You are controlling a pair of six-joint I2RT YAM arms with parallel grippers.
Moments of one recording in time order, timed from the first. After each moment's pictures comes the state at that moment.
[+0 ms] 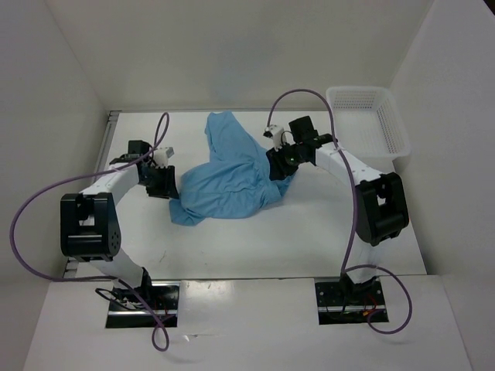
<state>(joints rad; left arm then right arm) 0.06 1.62 1.04 -0.60 0.37 0.07 0.35 1.77 1.37 -0.58 -0.48 -0.30</state>
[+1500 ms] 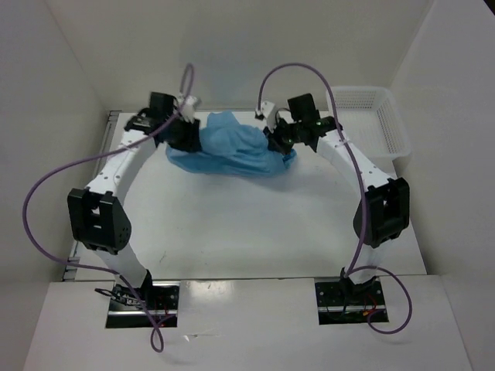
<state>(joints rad) -0.11 1.75 1.69 -0.70 0.30 0.07 0.39 1.79 1.71 -0.62 -0.44 -0.55</state>
